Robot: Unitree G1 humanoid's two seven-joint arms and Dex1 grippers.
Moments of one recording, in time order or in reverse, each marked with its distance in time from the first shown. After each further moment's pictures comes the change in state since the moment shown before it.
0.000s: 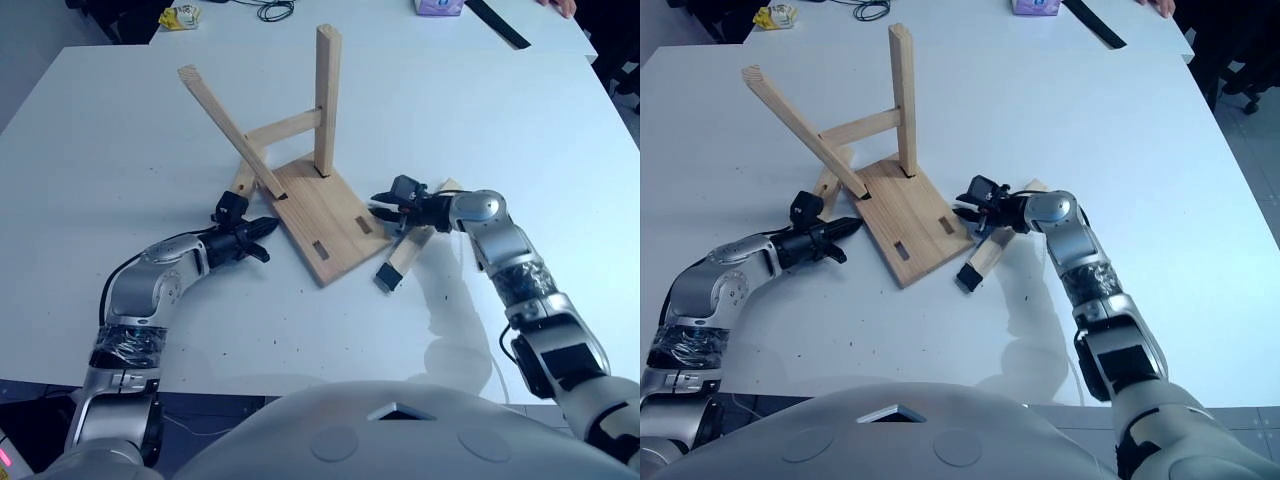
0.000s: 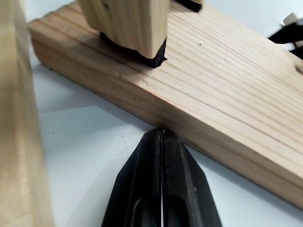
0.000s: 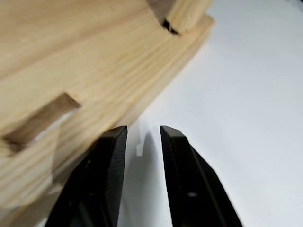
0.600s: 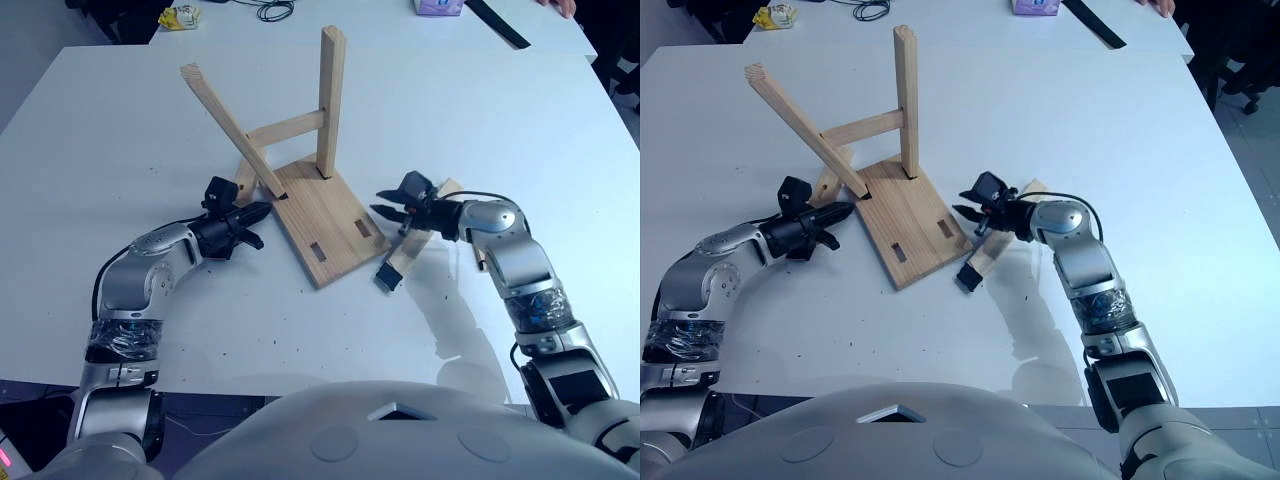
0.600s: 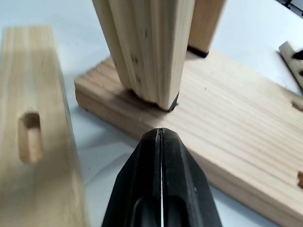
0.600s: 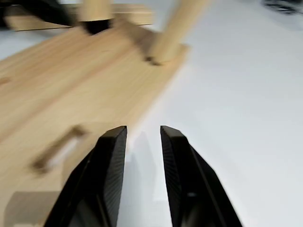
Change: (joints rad) left arm -0.035 -0.007 0.077 -0.029 -0.007 -0.017 -0.014; right arm 0.043 -0.008 -0.066 -0.200 0.068 0.210 -0.145
